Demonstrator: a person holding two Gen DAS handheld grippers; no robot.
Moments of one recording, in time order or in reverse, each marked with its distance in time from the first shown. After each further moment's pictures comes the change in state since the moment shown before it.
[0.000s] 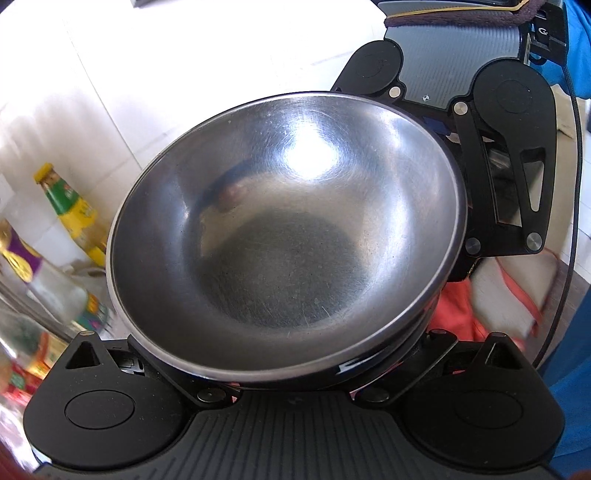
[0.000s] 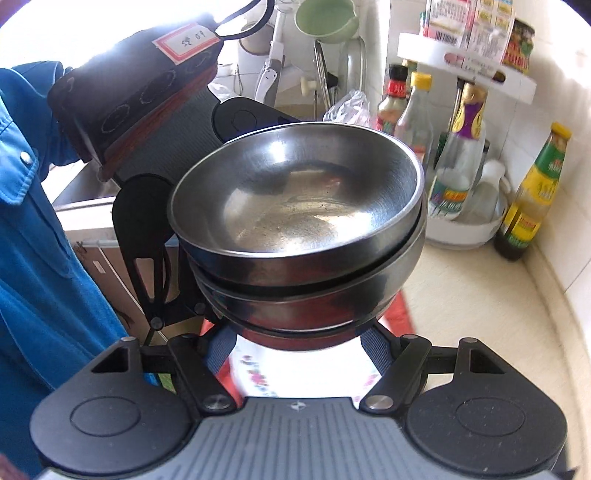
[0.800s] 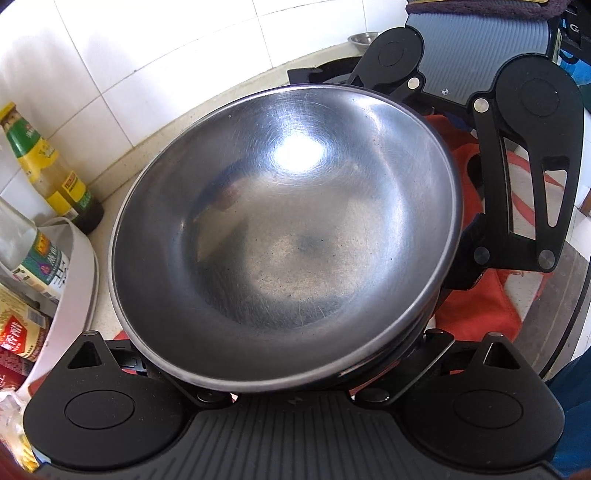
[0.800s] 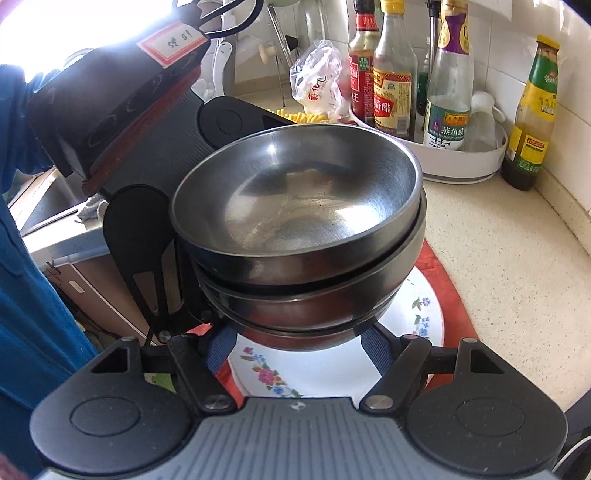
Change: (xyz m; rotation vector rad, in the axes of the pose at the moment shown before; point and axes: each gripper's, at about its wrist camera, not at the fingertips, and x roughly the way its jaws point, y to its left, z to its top) left arm 0.065 0.027 -0.040 0.013 0.087 -0.059; right arm 0.068 -0.001 -0.027 0.151 0.035 -0.037
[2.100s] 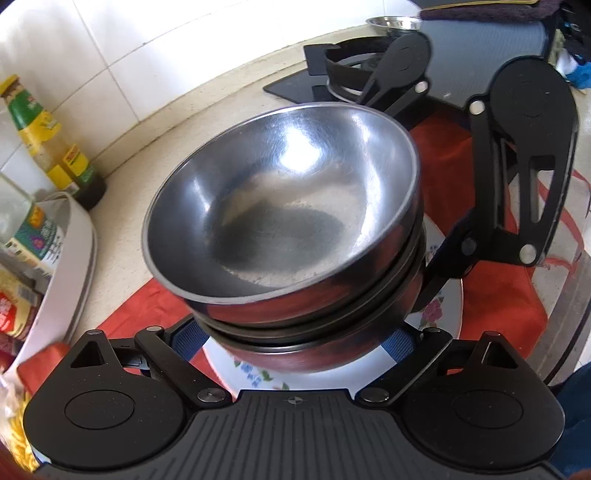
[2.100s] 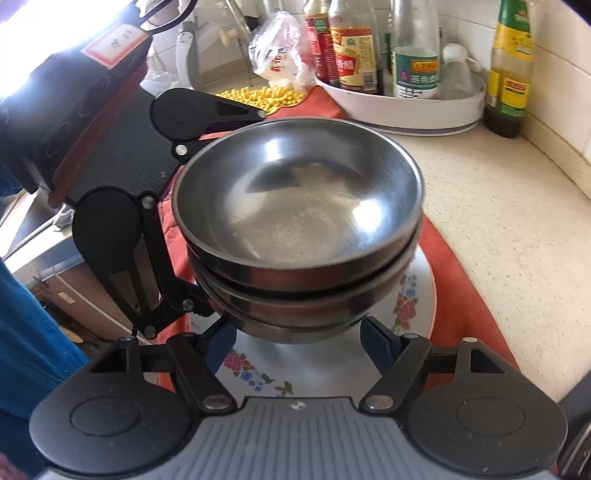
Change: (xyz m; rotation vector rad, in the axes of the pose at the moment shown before) left arm -0.016 -0.038 -0.018 -0.046 0.043 0.045; right arm 0.017 -0.013 -0.014 0.133 0.048 -0.031
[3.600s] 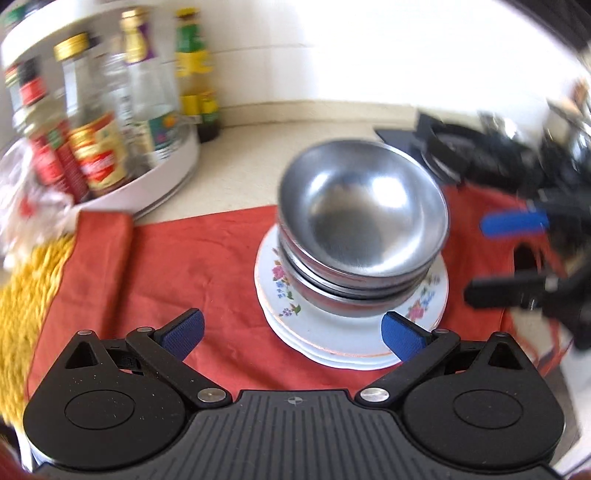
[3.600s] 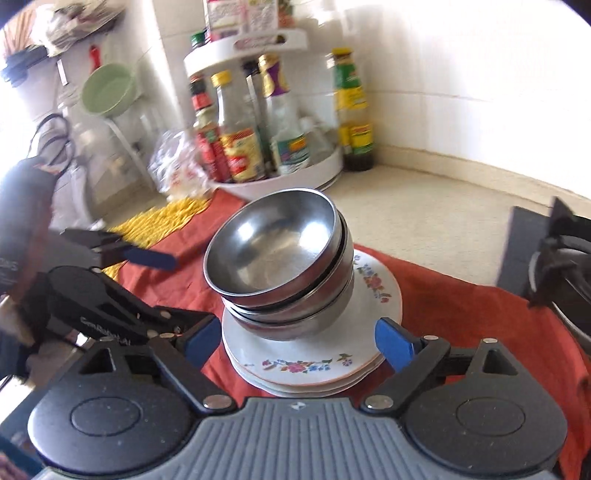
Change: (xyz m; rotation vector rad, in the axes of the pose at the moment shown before) left arm -0.081 -0.001 -0.054 -0.545 -0.104 0.137; right arm -0.056 0.108 -0.041 0.444 -0.375 -0.426
